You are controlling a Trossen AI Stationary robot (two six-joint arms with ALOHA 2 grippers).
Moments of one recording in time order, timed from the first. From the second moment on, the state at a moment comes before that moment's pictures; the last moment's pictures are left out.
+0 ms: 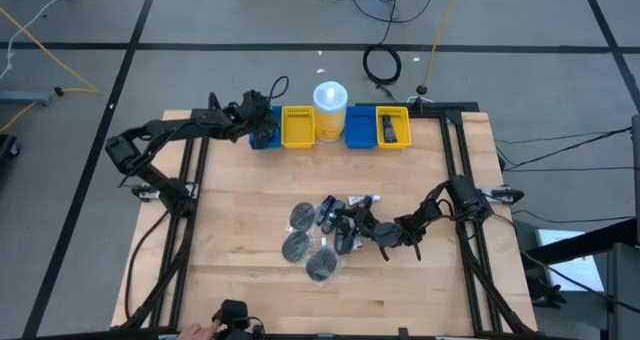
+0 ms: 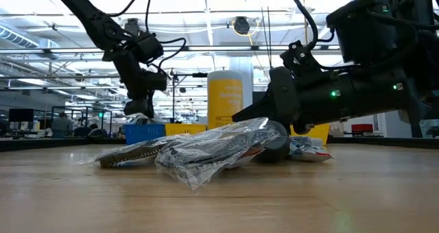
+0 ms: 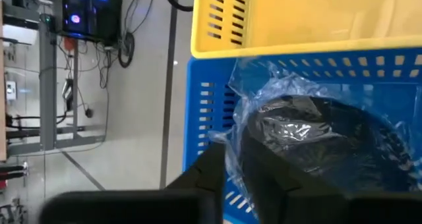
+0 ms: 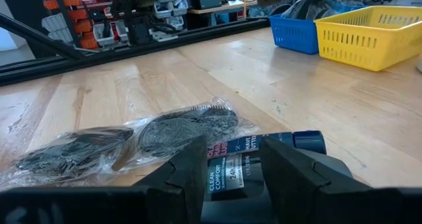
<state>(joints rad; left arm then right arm) 0.74 1.54 0.85 -0.14 -0.31 0.85 0.34 2.13 0.59 1.32 0.73 0.30</state>
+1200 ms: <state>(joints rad) 0.87 1.54 0.88 -0.13 -0.20 0.48 0.34 2.13 0.59 1.32 0.73 0.30</state>
